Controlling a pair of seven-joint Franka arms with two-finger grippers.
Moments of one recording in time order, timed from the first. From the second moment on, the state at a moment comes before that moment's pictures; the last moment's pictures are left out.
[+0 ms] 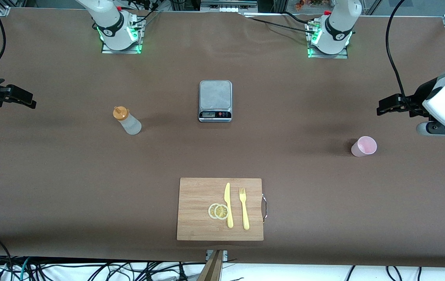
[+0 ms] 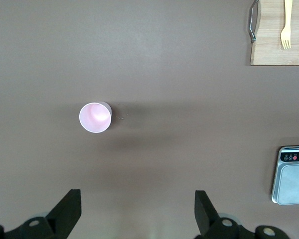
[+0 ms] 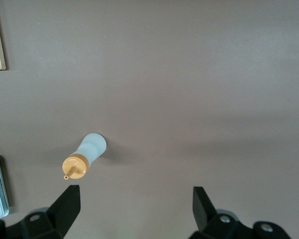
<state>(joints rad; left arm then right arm) 0.02 0.22 -0.08 -1.37 -0.05 1.43 -0.06 0.10 0.10 -0.16 -1.54 0.00 1.57 -0.02</state>
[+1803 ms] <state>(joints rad) 0.18 0.50 -0.02 -1.74 0.05 2.09 0.26 0.10 0.10 -0.16 -1.54 0.00 1.57 -0.02</state>
